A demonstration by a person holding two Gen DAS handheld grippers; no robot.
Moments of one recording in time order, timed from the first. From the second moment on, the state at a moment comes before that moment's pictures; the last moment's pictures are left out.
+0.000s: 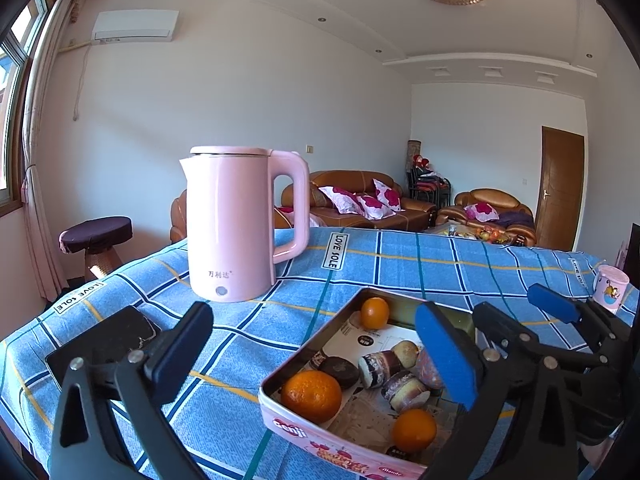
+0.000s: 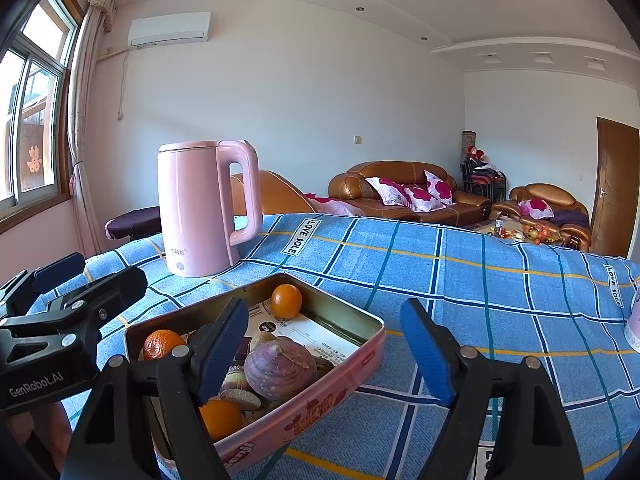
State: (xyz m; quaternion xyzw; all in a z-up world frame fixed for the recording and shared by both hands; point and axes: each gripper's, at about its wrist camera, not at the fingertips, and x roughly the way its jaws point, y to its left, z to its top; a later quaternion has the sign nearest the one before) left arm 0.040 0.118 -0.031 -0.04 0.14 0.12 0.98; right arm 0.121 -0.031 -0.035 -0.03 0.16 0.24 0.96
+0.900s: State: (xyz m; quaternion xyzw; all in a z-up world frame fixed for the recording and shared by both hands) left arm 0.037 0.107 -0.026 -0.03 0.14 0.14 0.98; right arm 0.113 -0.053 -0.029 -0.03 0.15 0.21 0.97
